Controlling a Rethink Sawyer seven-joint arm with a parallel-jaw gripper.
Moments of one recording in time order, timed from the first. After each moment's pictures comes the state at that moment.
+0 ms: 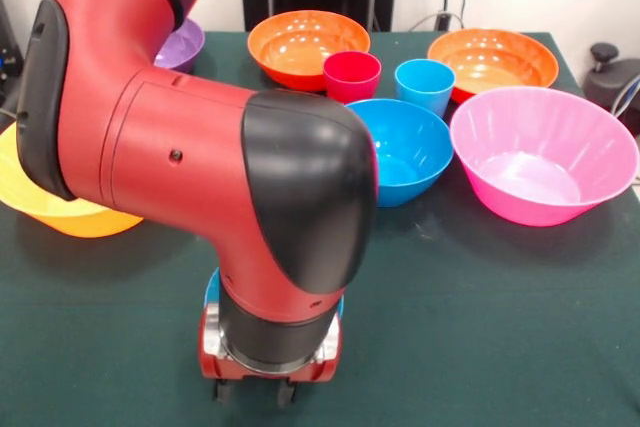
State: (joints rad) arm -0.37 0.46 -1.25 -0.05 1.07 1.12 1.48
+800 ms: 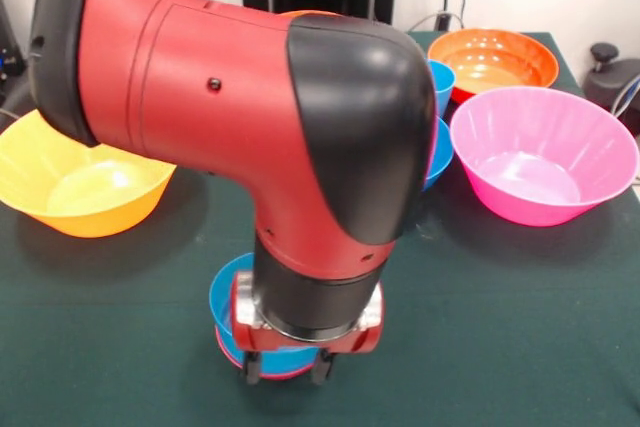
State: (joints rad) arm -0.31 0.40 -1.11 -0.04 0.95 1.19 1.48
